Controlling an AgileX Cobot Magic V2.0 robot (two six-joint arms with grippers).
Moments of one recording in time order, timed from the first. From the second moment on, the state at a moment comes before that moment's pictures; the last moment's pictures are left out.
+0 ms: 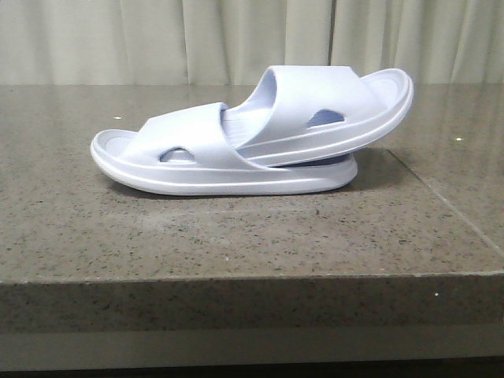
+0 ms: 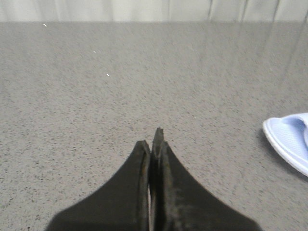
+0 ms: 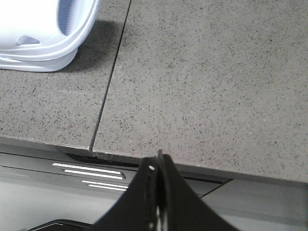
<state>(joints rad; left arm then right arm) -0.04 0.37 -0.51 0.04 0.53 -0.05 -0.03 0.49 -0.89 0.17 1.17 -0.13</state>
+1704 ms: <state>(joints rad) 0.03 0.00 0.00 -0.04 0.06 -0.05 -0.03 0.49 -0.89 0.17 1.17 -0.13</state>
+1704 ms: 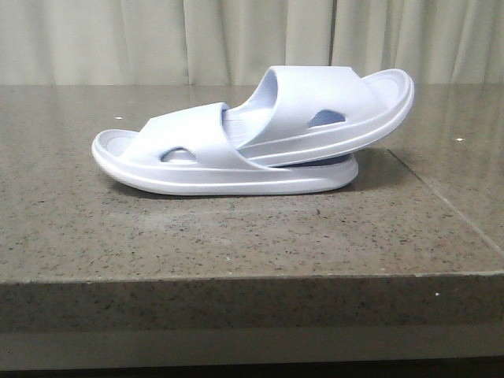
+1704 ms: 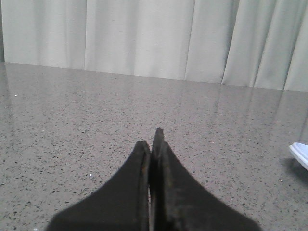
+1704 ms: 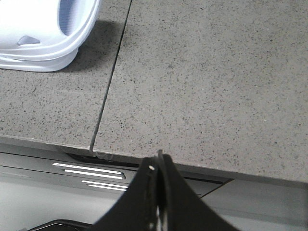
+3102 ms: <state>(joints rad) 0.03 0.00 0.00 -0.04 0.06 -0.05 0.07 -0.01 0.03 0.14 0.08 -0.13</state>
